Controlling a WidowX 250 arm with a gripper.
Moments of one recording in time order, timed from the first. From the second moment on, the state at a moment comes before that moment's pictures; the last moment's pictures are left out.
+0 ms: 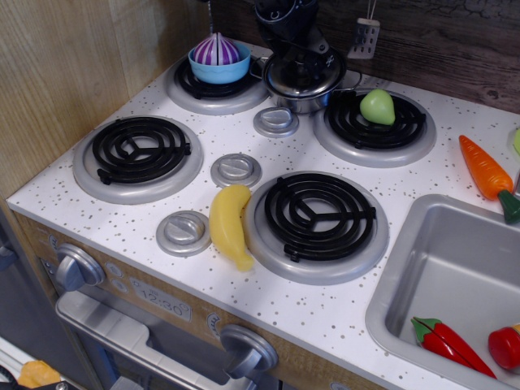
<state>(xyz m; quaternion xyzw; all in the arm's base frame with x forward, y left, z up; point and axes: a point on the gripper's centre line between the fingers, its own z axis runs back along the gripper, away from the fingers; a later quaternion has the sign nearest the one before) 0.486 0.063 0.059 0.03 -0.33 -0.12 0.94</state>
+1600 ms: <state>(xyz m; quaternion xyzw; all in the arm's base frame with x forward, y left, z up) 0.426 0.041 0.109 0.07 -0.22 -0.05 0.97</state>
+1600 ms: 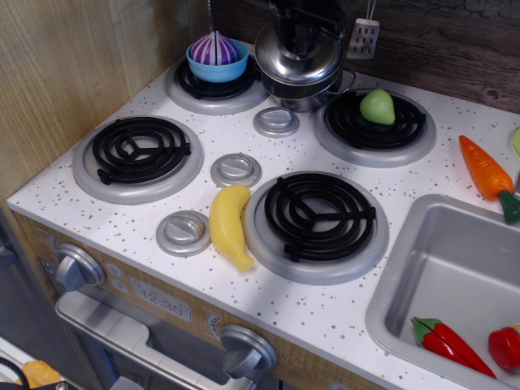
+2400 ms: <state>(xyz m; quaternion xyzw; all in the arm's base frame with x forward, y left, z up) 0.380 0.038 0.051 -0.02 -0.13 -0.08 0.99</state>
